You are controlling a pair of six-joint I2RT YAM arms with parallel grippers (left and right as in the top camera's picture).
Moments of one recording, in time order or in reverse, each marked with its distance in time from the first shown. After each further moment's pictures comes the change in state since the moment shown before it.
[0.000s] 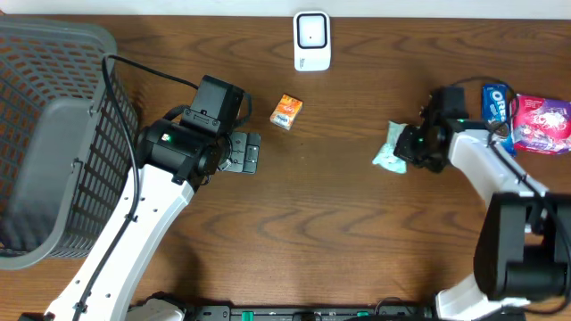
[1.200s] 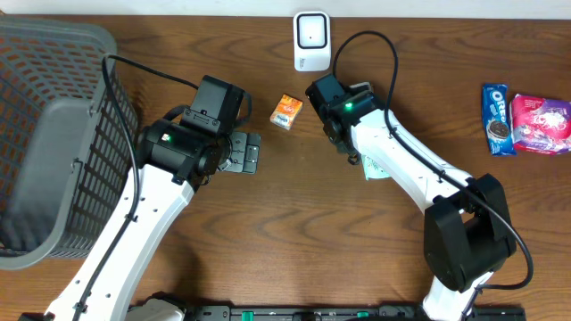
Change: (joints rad) left arm 0.000 0.000 0.000 0.000 0.000 0.000; right arm 0.502 0.171 0.394 -0.399 0.618 -0.033
